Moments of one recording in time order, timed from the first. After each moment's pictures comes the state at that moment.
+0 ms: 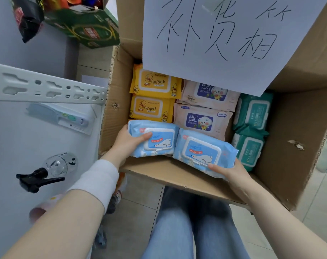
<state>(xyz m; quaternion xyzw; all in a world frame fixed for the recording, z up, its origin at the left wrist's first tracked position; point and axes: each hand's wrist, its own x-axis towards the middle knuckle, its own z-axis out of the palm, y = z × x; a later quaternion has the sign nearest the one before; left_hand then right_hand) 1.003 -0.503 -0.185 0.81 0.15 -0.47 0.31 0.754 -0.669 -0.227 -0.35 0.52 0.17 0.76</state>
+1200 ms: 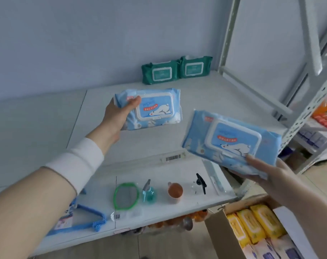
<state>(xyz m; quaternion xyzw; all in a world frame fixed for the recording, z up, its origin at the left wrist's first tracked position) 0.842 -0.080 0.366 0.67 0.20 0.22 0.68 0.851 -0.432 0.331 -0.60 -0.05 0.25 0.76</state>
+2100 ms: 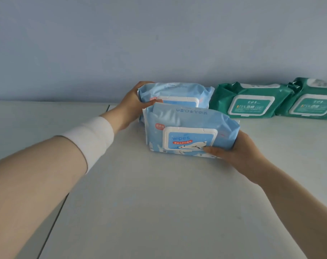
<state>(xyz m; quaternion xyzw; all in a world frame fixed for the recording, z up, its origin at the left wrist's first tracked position) 1.081 0.228 0.295 0.77 0.14 0.19 0.59 1.142 -0.049 0.283 -0.76 -0.29 0.21 0.55</state>
